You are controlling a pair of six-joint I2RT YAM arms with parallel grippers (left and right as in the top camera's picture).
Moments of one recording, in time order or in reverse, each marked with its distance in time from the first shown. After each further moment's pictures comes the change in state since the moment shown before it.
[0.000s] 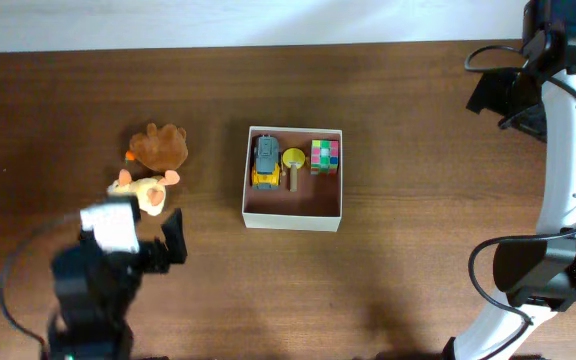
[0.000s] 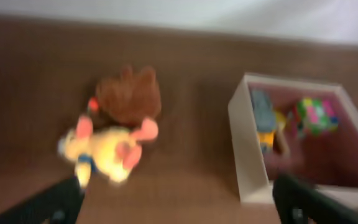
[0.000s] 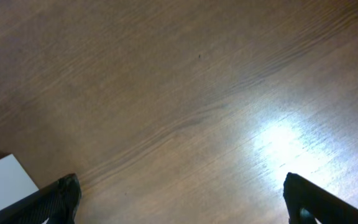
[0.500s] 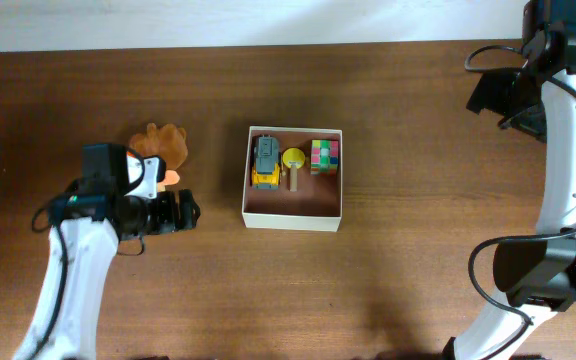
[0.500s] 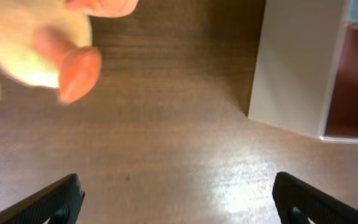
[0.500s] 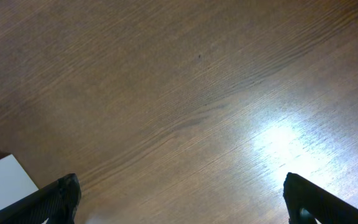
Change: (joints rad) left arm 0.001 0.774 0.348 -0.341 0.101 0.026; right arm 0.000 0.000 0.000 0.001 0.000 0.000
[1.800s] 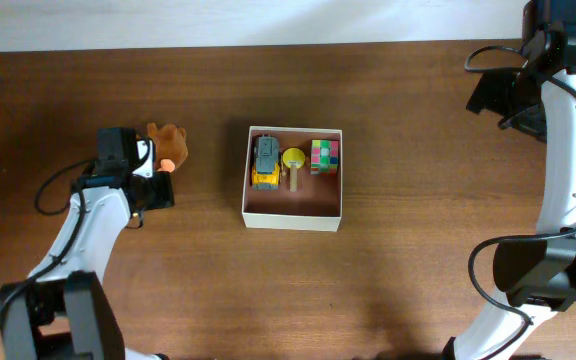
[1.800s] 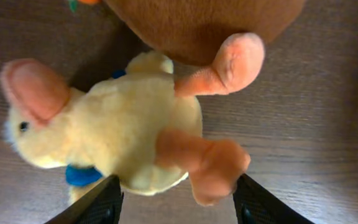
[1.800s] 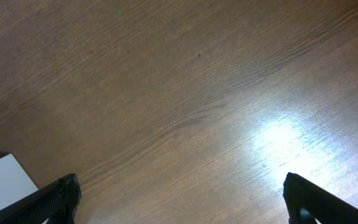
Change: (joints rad) left arm 0.000 0.256 0.001 0.350 -0.296 0.011; right arm 0.000 0.002 0.000 -0.002 0.000 0.000
